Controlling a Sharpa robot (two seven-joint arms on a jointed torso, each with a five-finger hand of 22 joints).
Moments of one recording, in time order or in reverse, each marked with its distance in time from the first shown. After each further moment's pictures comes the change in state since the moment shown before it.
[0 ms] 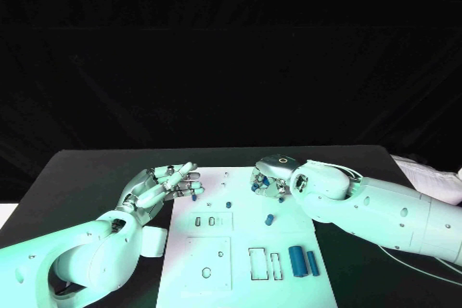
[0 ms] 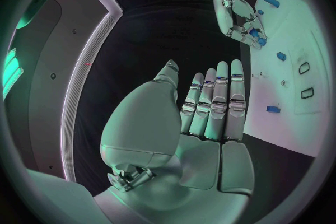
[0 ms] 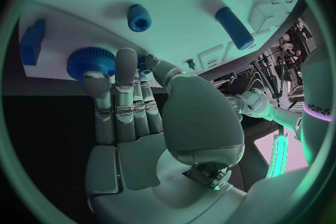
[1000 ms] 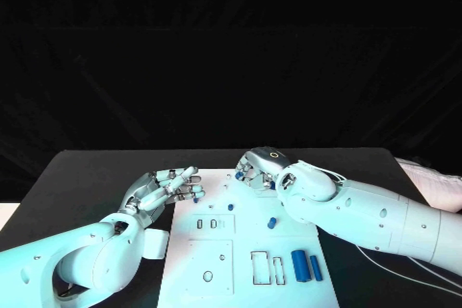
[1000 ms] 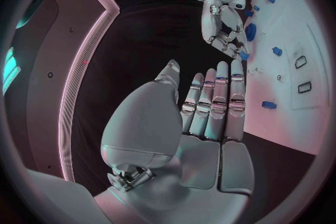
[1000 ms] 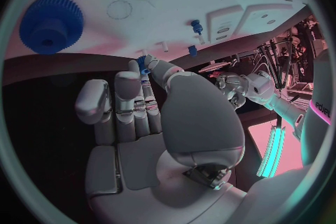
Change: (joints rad) left arm 0.000 0.015 0.000 -0.022 0.005 0.001 -0.012; left_hand 0.014 0.006 0.001 -0.012 0.000 -0.004 0.004 -0.008 -0.001 -0.004 0.003 -0.006 -0.002 0.000 0.000 -0.004 0.008 0.000 0.007 0.000 -0.005 -0.002; right arm 0.001 0.094 0.011 -0.043 0.020 -0.224 -0.034; right_hand 0.029 0.016 0.058 0.044 -0.045 0.055 -0.009 0.006 0.006 0.061 -0.016 -0.002 0.002 0.000 -0.014 0.242 0.223 -0.031 0.077 -0.007 0.135 0.203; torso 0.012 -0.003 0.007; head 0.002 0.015
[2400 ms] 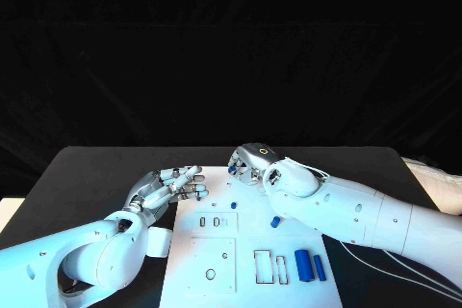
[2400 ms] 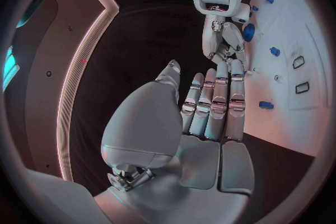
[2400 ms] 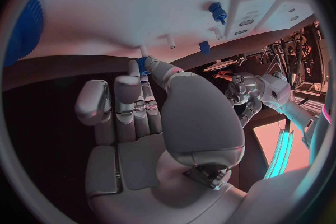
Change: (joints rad) left arm 0.000 0.003 0.000 0.001 0.003 0.004 -0.004; left_hand 0.004 0.004 0.003 -0.003 0.000 0.000 0.000 0.000 0.000 0.000 0.000 0.000 0.000 0.000 0.000 0.000 0.002 0.000 0.000 0.000 0.000 -0.001; right arm 0.014 0.128 -0.005 -0.120 -0.015 -0.010 -0.056; right_hand -0.003 -0.008 0.007 0.013 -0.007 -0.011 0.011 -0.011 0.002 -0.009 0.009 0.000 0.000 0.000 0.000 0.033 0.025 0.000 0.000 0.000 0.008 0.014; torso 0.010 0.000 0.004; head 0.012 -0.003
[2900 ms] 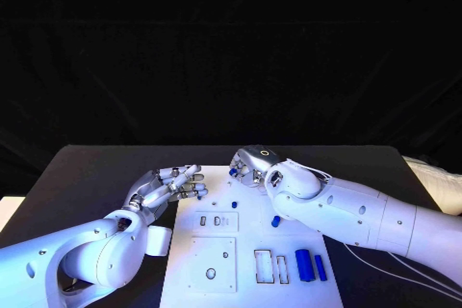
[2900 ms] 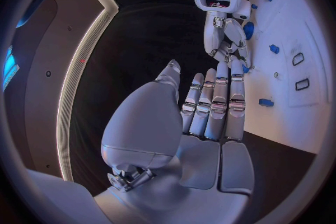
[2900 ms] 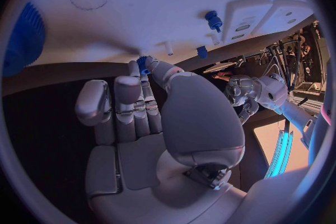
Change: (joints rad) left arm 0.000 -0.003 0.000 -0.002 0.000 0.001 -0.001; left_hand 0.000 0.000 -0.003 -0.003 0.000 0.000 0.000 0.000 0.000 0.000 0.000 0.000 0.000 0.000 0.000 0.000 0.001 0.000 0.000 0.000 -0.004 0.000; right arm -0.007 -0.018 -0.004 0.024 -0.005 0.011 -0.008; right_hand -0.004 -0.004 -0.003 0.003 -0.002 -0.002 0.001 0.003 0.013 0.000 0.000 0.000 0.000 0.000 0.000 0.003 0.003 0.000 0.000 0.000 0.004 0.003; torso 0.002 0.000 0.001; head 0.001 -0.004
